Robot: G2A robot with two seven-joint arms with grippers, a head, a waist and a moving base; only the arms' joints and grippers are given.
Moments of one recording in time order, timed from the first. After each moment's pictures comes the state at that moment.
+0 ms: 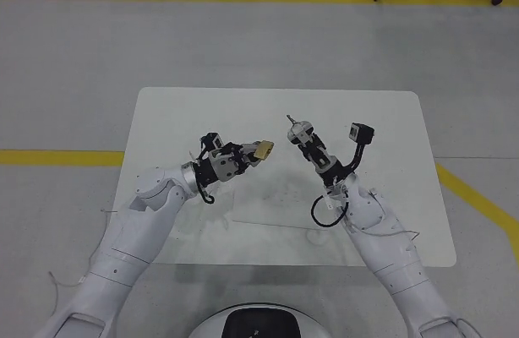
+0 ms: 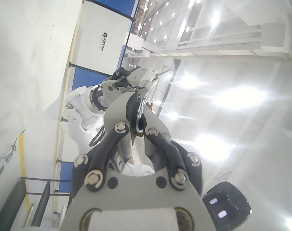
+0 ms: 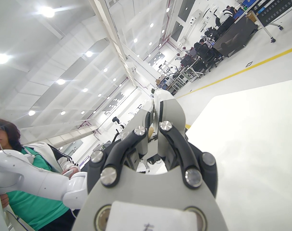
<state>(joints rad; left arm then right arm) 0.99 -1.28 -1.13 -1.30 -0.78 0.15 -0.88 -1.08 -1.23 1.10 -1.32 -0.08 -0.78 0.11</state>
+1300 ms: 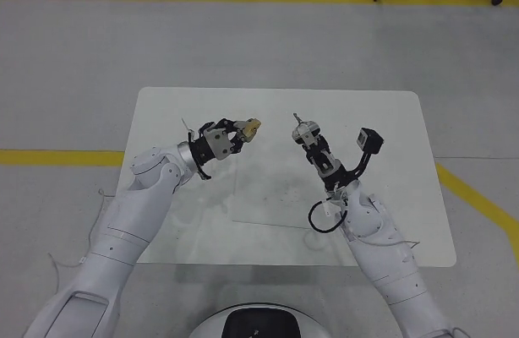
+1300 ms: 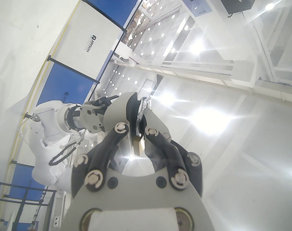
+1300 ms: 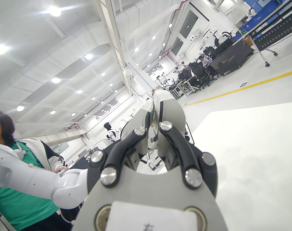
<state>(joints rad) 0.87 -1.31 -1.14 -1.19 -0.98 0.33 -0.77 -1.16 -1.26 1.18 -1.41 -0.25 -0.79 -0.02</state>
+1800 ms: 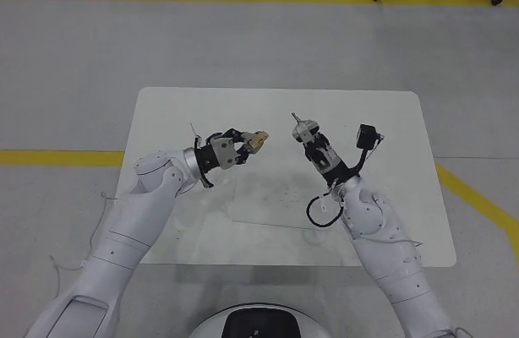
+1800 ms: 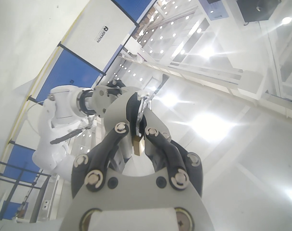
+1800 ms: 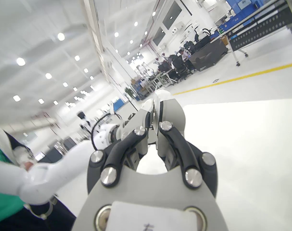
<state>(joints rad) 0.89 -1.31 -1.12 -1.23 -0.98 0.49 -0.76 -1.18 -1.24 1.23 -1.47 -0.57 -0.68 -0.06</state>
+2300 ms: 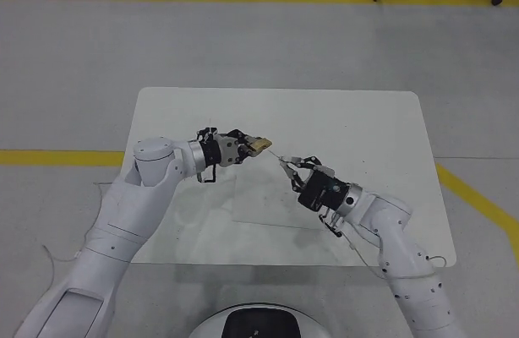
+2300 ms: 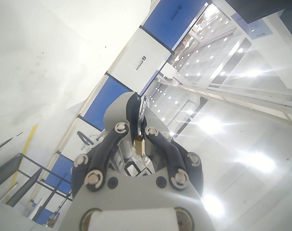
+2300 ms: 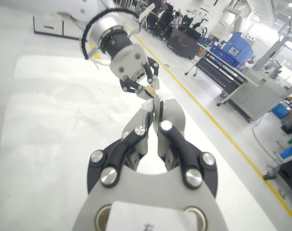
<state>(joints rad) 0.83 -1.28 -1.09 -1.29 -0.73 0.60 -0.65 -1.32 -1.18 1.29 -1.79 -1.75 -0.61 -0.23</state>
